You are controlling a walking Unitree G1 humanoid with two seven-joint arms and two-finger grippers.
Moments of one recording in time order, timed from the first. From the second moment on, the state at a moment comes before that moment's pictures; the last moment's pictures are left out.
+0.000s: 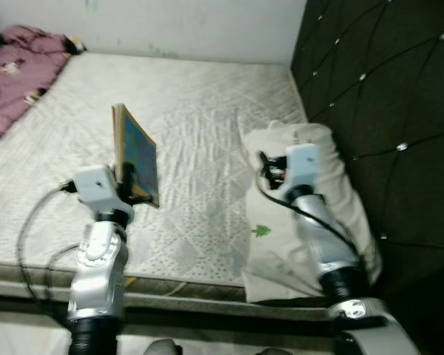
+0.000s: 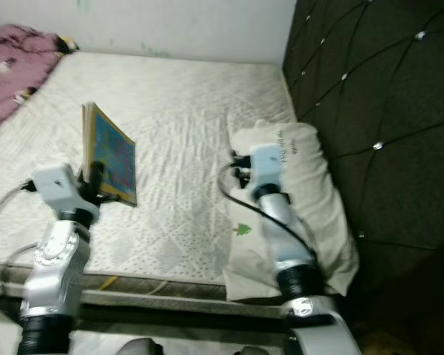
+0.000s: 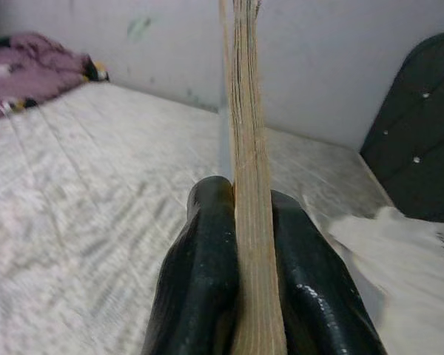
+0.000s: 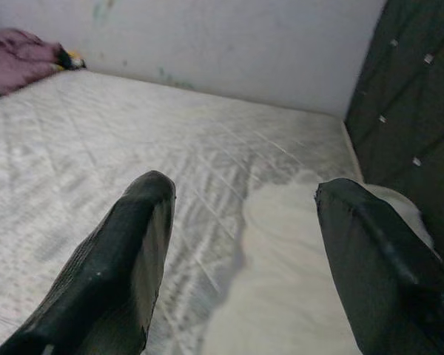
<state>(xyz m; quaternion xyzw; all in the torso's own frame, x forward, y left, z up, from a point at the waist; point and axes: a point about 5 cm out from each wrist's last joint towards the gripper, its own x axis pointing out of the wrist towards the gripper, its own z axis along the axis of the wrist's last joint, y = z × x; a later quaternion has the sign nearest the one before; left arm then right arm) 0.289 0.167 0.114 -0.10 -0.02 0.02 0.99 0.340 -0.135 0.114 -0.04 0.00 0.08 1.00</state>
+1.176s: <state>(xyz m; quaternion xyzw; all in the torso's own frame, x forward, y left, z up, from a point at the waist) 0.283 0.165 0.095 -0.15 0.03 0.06 0.99 0.327 -0.129 0.097 -0.03 0.03 0.10 0.99</state>
